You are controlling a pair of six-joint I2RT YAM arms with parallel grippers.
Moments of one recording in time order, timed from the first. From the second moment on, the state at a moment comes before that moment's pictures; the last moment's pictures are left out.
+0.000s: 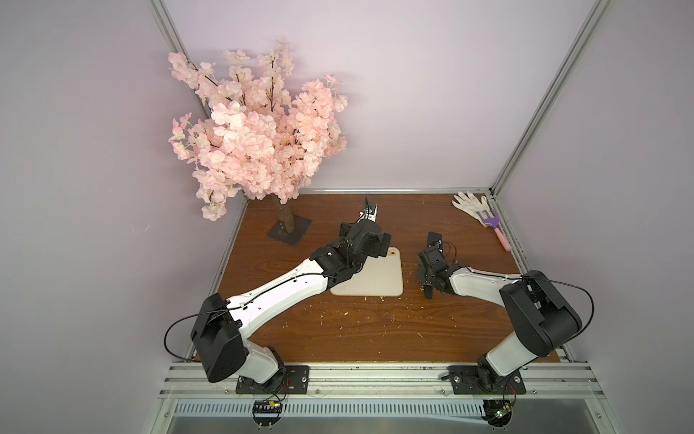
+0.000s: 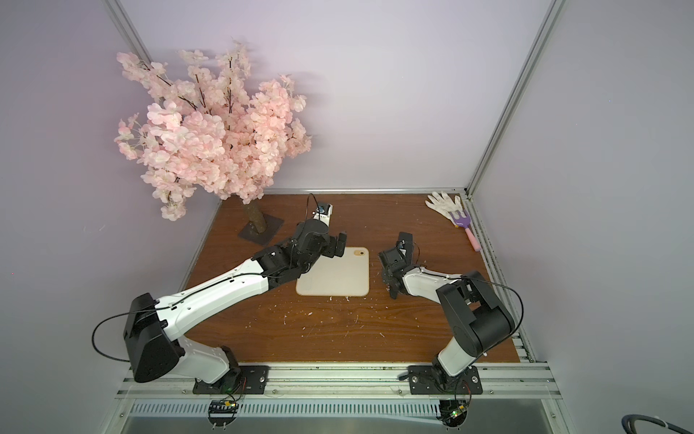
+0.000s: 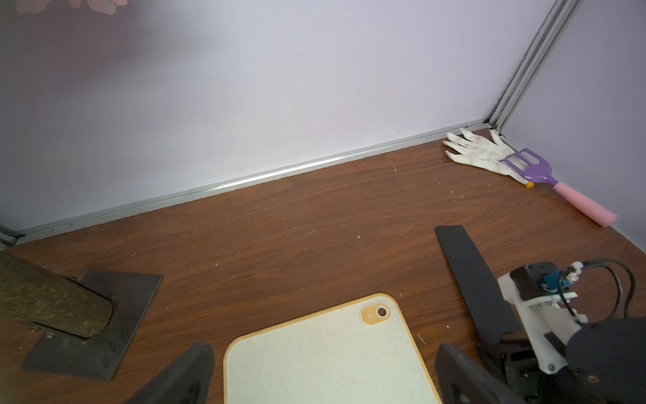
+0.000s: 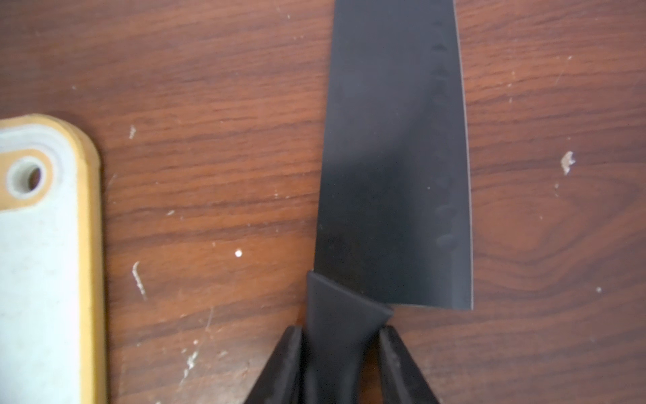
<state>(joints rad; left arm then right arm) -0.86 1.46 1.24 -0.30 -0.54 -0.25 0.47 1.62 0.73 -0.16 0.35 0.57</state>
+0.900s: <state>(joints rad) -0.86 1.46 1.24 -0.29 -0.59 -0.24 0.47 1.56 0.68 -0.15 0.33 0.57</state>
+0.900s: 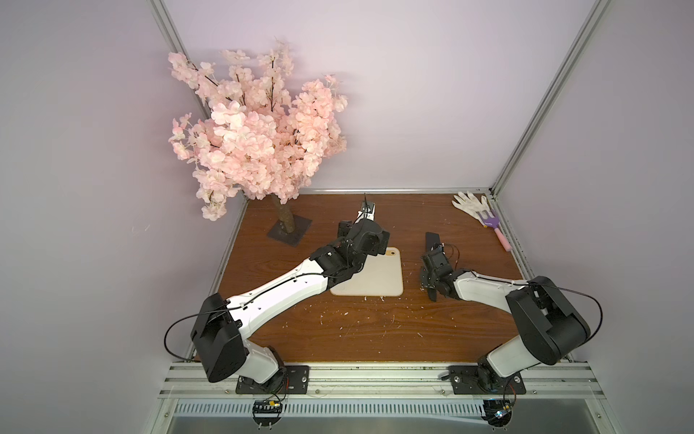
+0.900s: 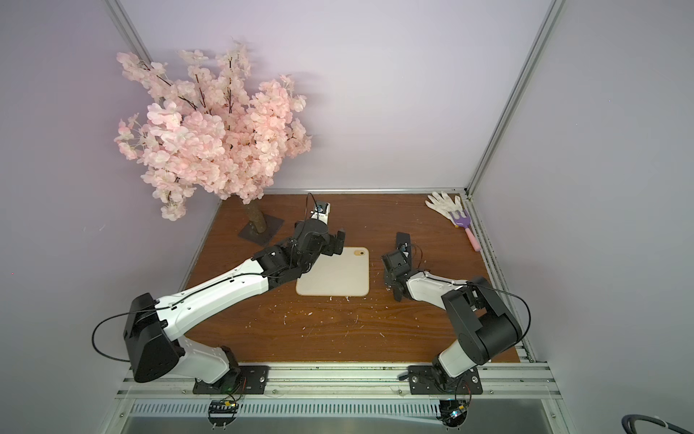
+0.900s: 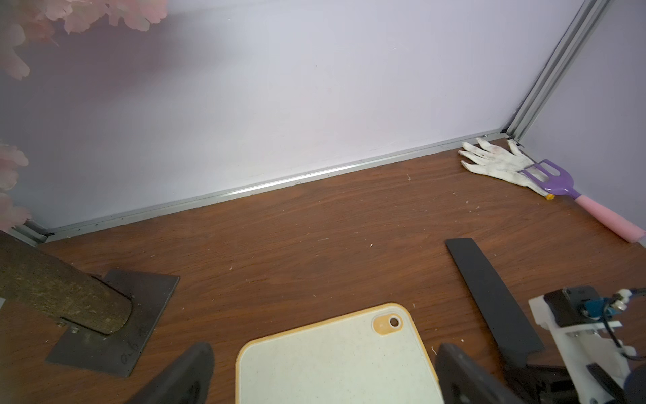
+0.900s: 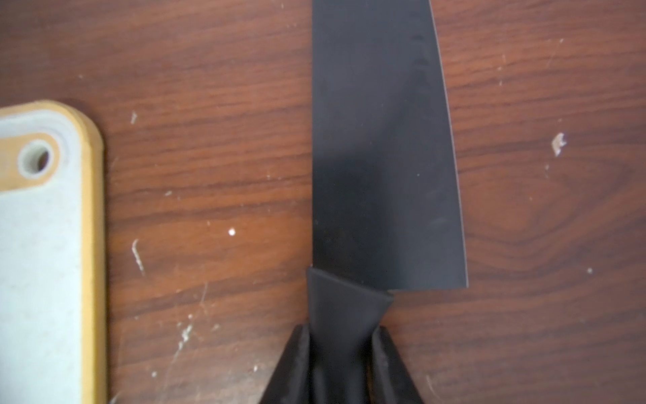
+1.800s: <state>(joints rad) -0.86 1.46 1.24 -0.29 -0.61 -0.24 0.55 1.44 0.71 -0.28 0.35 0.55</state>
